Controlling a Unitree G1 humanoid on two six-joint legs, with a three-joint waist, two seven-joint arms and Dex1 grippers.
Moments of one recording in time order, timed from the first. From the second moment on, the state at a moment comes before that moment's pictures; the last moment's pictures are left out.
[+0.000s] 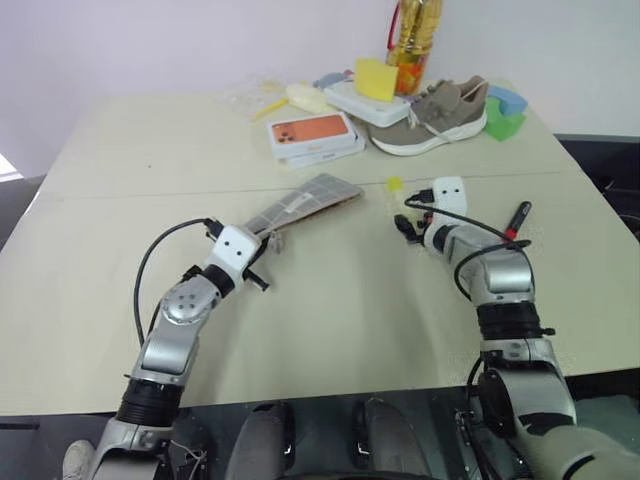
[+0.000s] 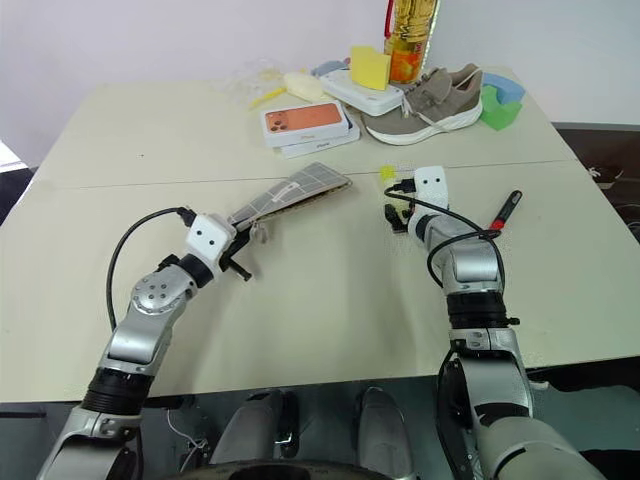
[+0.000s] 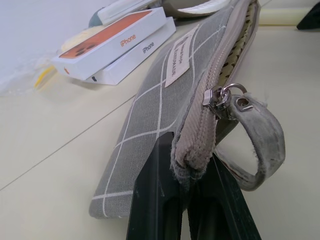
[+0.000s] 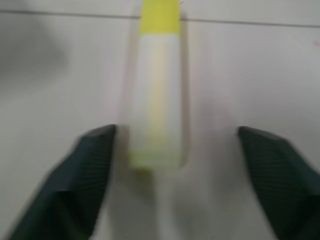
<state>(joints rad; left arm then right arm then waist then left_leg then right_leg) -0.24 0.36 -0.06 -0.03 -0.01 0.06 -0.44 -0.67 -0.32 -0.11 0.30 0.18 0.72 0.21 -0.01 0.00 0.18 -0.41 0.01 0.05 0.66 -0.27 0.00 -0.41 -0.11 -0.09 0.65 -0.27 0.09</state>
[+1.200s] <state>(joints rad) -0.30 0.32 -0.06 0.03 -0.05 0.08 -0.50 -0.32 -0.48 -0.02 -0.47 0.42 0.95 0.47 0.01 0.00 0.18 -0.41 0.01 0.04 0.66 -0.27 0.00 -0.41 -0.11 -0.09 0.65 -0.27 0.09</state>
